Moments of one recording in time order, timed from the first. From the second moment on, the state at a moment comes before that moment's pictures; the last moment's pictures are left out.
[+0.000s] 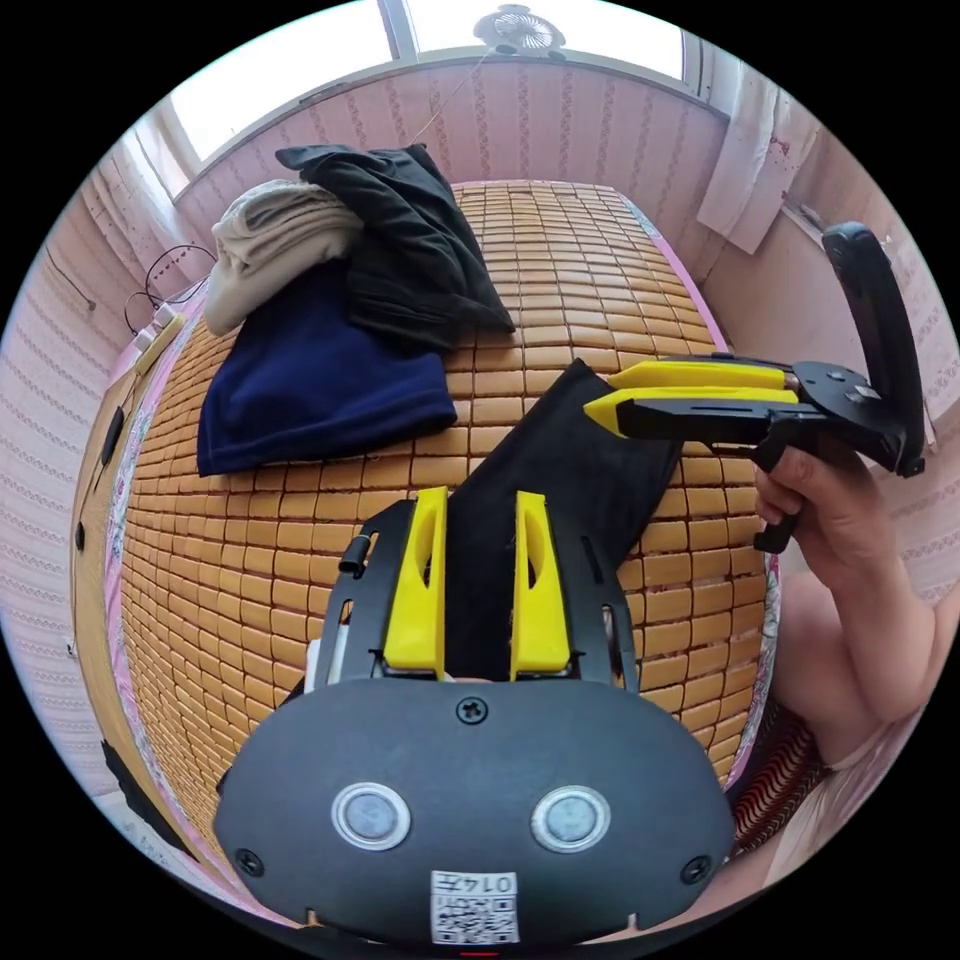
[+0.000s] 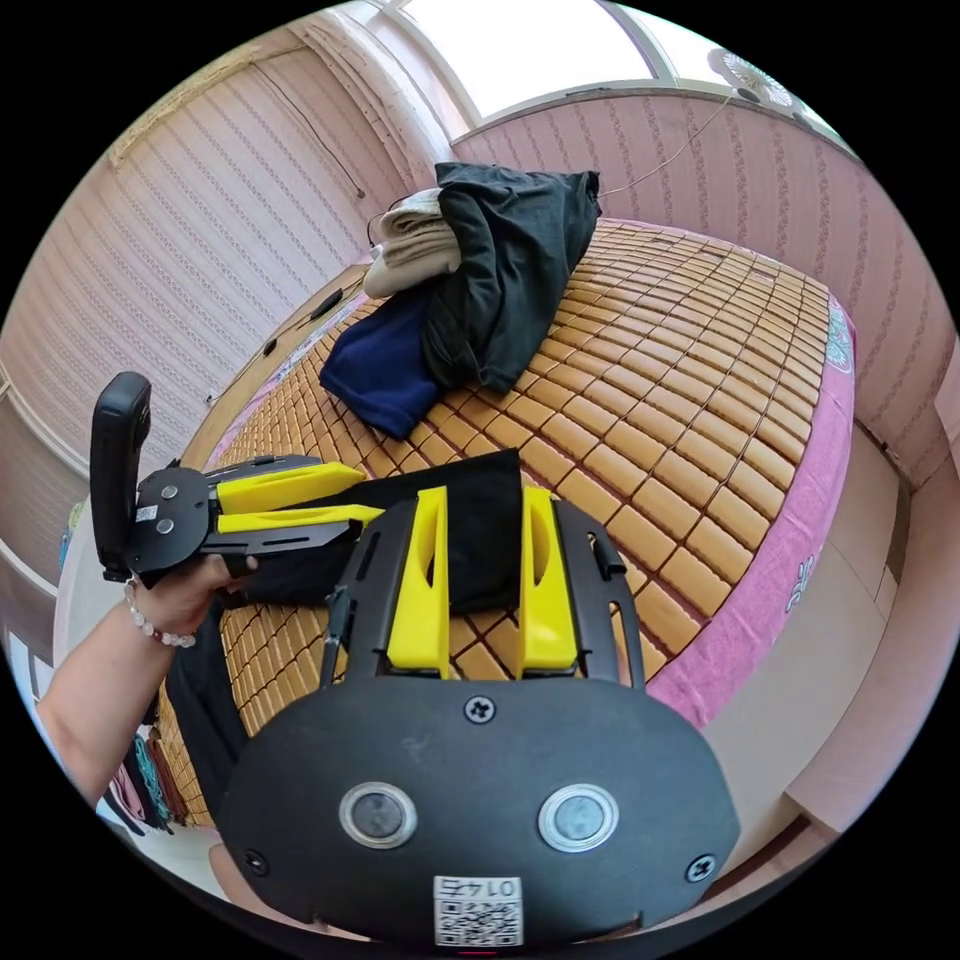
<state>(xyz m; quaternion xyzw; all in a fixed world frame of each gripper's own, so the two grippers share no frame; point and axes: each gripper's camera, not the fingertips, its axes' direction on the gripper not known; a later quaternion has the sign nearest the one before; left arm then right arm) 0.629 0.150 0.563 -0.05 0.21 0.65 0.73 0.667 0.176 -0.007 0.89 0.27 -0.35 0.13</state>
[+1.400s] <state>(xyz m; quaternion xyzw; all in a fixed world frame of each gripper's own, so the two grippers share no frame) -0.166 0.280 0.383 0.02 0.22 0.07 0.97 0.590 -0.274 0.342 0.25 0.77 -0.52 0.28</state>
